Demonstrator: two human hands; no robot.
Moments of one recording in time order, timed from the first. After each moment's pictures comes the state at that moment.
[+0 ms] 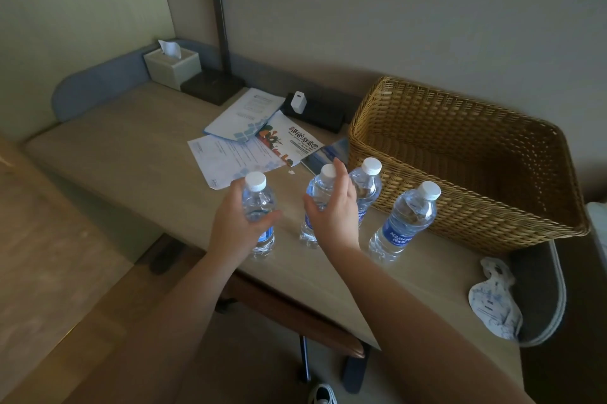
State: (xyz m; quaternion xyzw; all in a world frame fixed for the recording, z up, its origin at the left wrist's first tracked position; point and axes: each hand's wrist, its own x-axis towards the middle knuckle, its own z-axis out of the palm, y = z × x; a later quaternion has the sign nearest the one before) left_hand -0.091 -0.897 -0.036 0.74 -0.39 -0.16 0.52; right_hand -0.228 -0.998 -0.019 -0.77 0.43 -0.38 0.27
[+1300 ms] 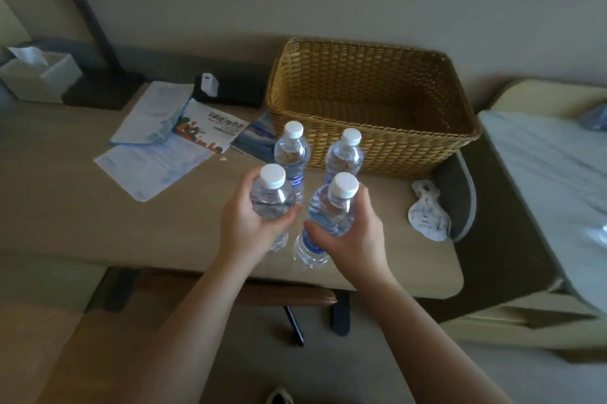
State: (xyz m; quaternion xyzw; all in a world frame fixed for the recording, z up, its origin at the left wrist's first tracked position) left_hand -0.180 -0.908 -0.015 0.60 -0.53 -0.23 0.56; right_hand -0.354 -0.924 -0.004 -0.68 0.50 -0.42 0.32
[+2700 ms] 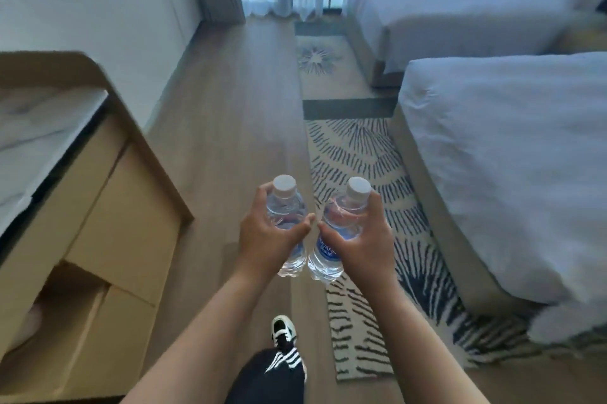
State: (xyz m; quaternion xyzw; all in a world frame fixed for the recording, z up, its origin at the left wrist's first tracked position) left_hand -0.933 -0.494 -0.020 0.03 -0.81 -0.57 0.15; right_hand -0.926 -0.333 -0.013 -0.01 0.84 -0.53 -0.13
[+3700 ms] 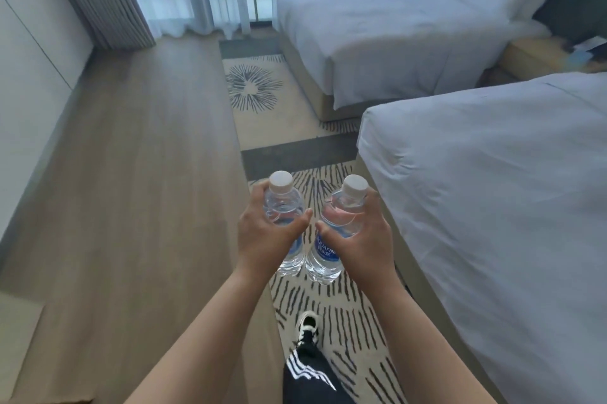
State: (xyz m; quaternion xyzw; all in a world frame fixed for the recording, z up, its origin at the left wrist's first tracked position) left_hand -1.581 -0.386 -0.034 -0.05 -0.79 -0.60 0.10; right_hand -1.538 -0.230 -0.022 0.07 0.84 -0.50 -0.18
